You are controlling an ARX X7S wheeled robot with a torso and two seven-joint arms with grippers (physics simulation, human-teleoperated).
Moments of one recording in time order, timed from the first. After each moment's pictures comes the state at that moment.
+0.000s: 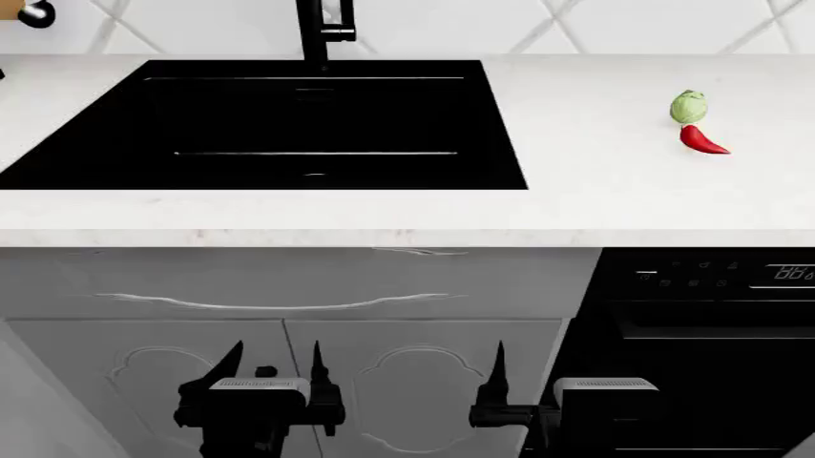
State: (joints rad) left arm 0.00 0.00 0.00 0.00 0.00 0.00 0.00; right arm 0.00 0.00 0.00 0.00 0.00 0.00 0.00
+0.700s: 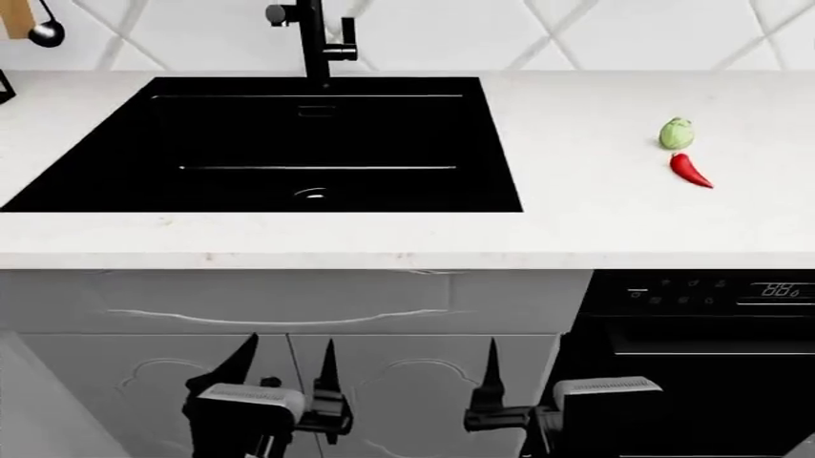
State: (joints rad) left arm 0.03 -0.09 0.08 0.06 -0.16 0.07 0.05; right arm -0.03 0.08 -0.09 -0.09 0.08 0.01 0.03
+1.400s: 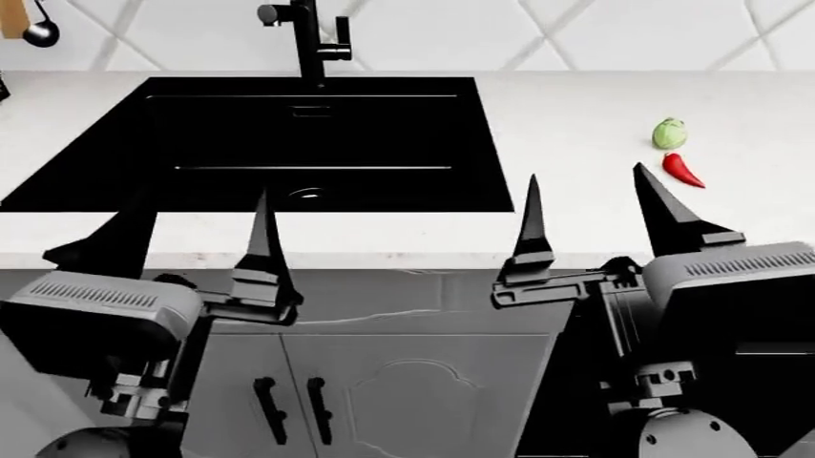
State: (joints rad) left arm -0.18 -0.26 0.01 0.71 -0.35 -0.39 -0.09; right arm 0.25 0.19 -0.09 -0.72 0.12 0.47 0.09
